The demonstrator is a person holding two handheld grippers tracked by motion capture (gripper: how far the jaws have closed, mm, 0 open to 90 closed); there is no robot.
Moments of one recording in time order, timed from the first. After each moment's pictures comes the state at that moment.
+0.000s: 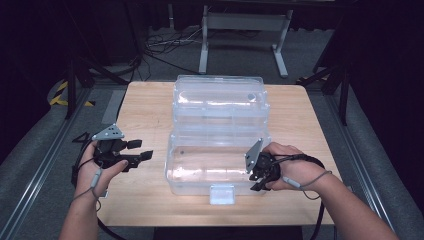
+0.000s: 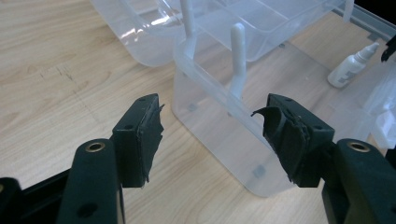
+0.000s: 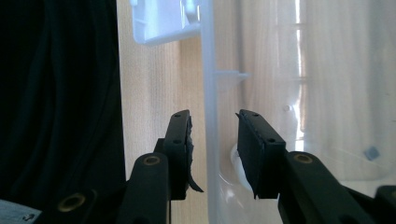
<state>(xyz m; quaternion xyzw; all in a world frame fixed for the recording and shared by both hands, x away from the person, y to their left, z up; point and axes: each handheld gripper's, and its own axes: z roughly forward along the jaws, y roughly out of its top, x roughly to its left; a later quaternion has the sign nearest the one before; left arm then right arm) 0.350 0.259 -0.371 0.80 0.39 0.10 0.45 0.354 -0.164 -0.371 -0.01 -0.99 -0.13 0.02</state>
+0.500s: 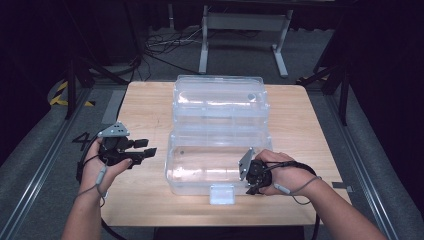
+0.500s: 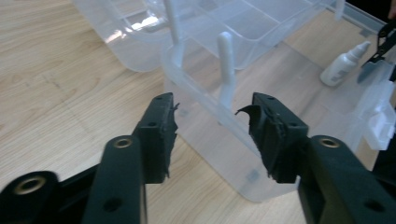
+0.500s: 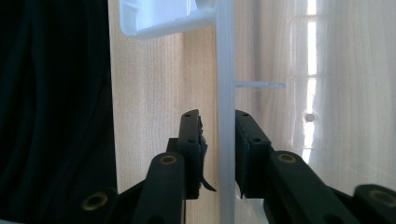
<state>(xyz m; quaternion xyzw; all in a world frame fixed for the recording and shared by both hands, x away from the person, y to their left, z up) 0.355 0.248 -0.366 0.81 0.37 0.09 0.44 0.353 -0.153 -0.400 0.00 -0.99 -0.12 0.02</state>
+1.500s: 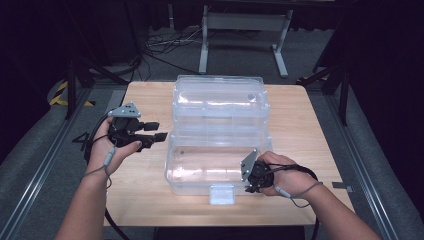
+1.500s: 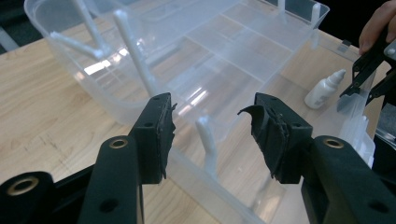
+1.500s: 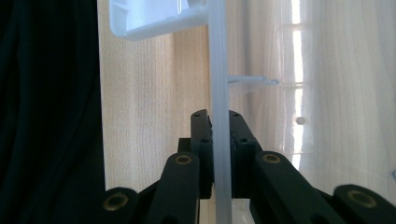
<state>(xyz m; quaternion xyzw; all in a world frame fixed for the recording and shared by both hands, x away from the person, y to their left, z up) 0.384 0.217 -0.319 0.83 0.32 0.10 0.45 0.349 -0.159 -0.403 -0.01 -0.99 -0.14 0.00</state>
